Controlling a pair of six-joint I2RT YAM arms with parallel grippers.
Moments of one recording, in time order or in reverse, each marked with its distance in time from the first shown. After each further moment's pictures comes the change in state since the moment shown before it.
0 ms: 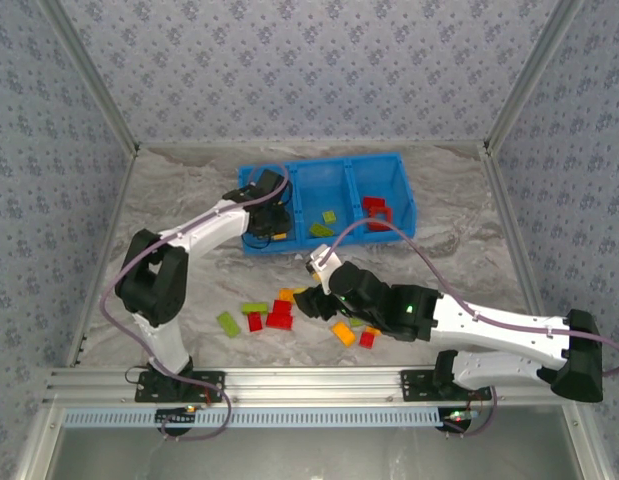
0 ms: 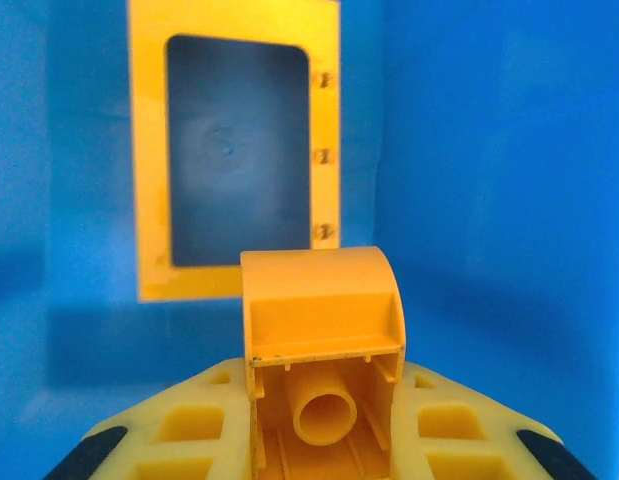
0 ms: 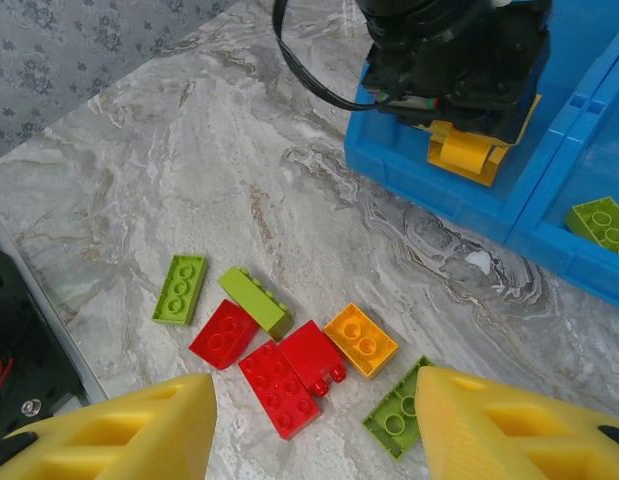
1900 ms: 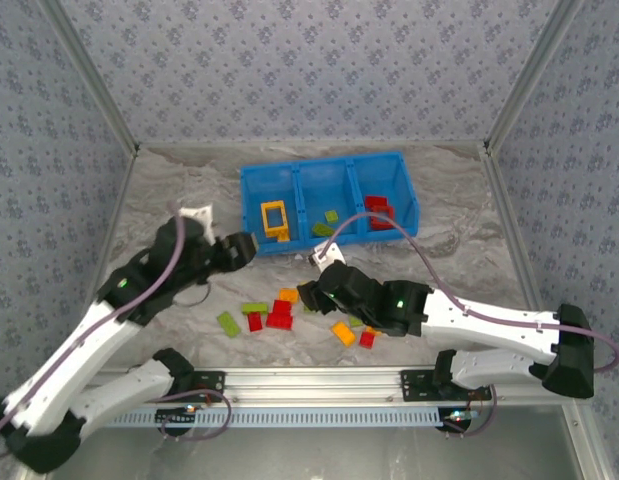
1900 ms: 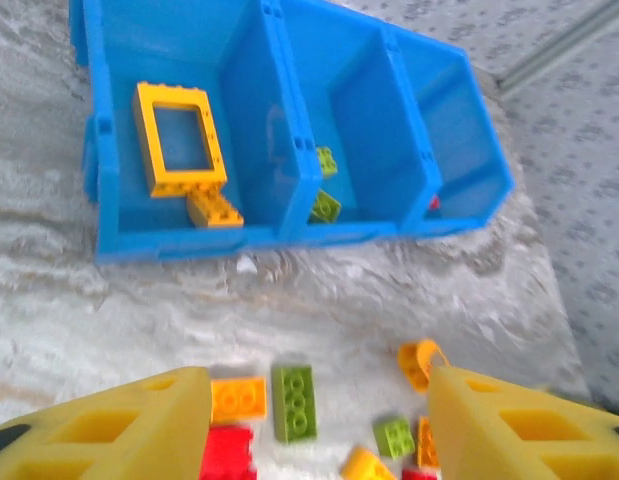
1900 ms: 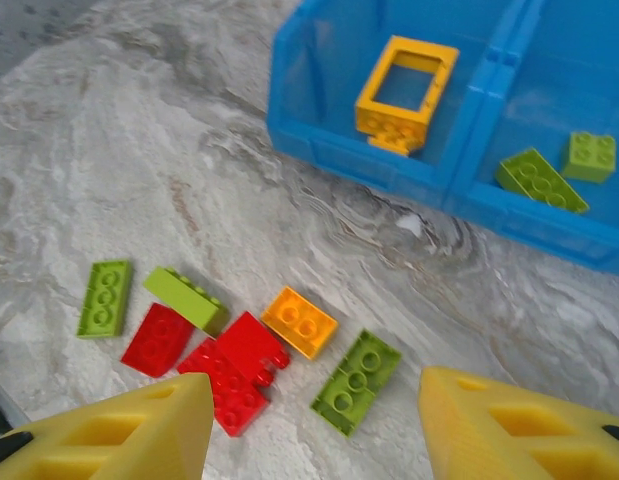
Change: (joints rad) left arm -0.129 -1.054 -0.348 -0.195 0.026 -0.013; right arm -0.011 0.066 0.053 -0.132 0.125 0.131
